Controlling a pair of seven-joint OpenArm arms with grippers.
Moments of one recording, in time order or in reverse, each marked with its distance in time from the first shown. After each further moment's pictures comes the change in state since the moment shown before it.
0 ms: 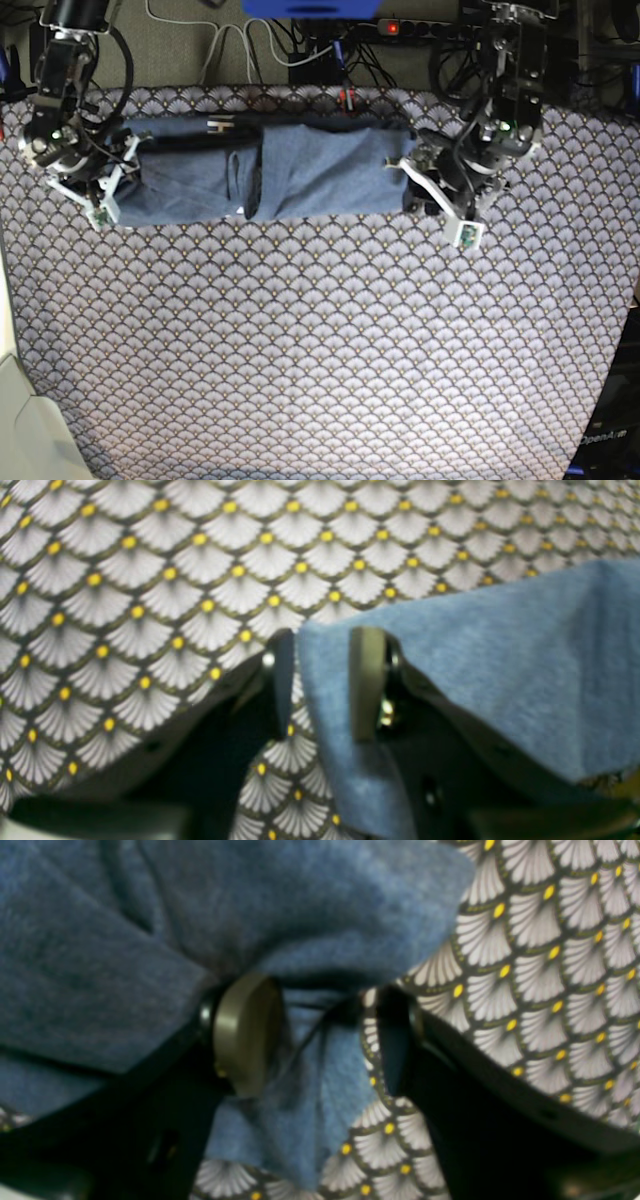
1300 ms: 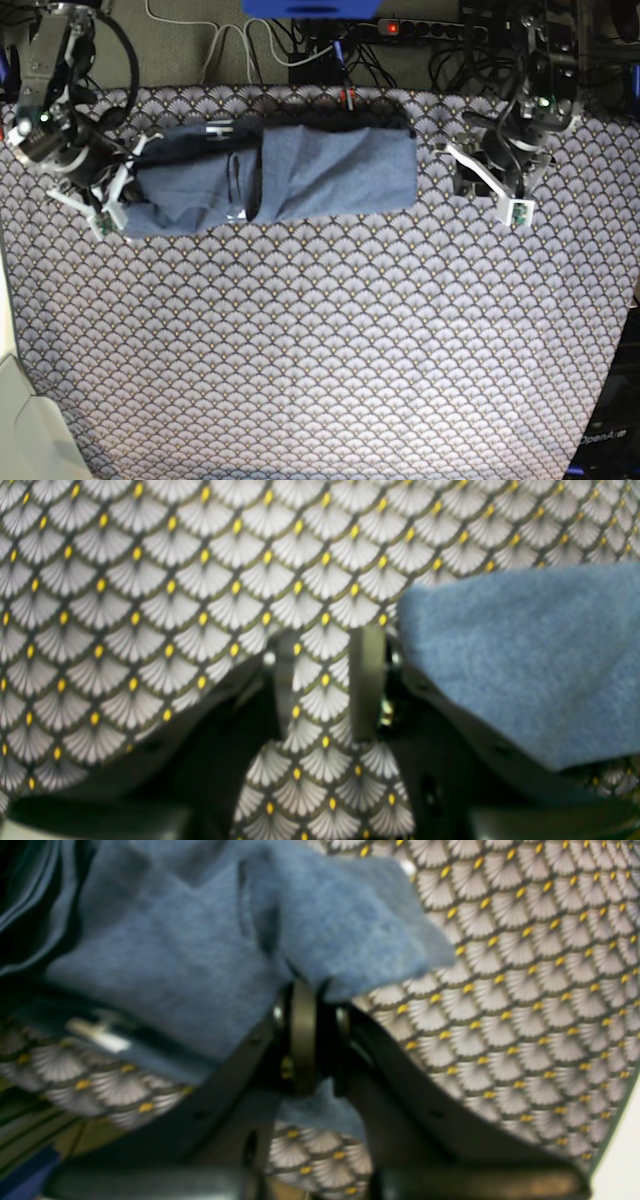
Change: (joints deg) left arm 7.2 -1.9 -10.4 4.5 -0.2 -0.7 0.2; right arm -4.3 -0.6 -0.9 18.9 10.4 0.4 -7.4
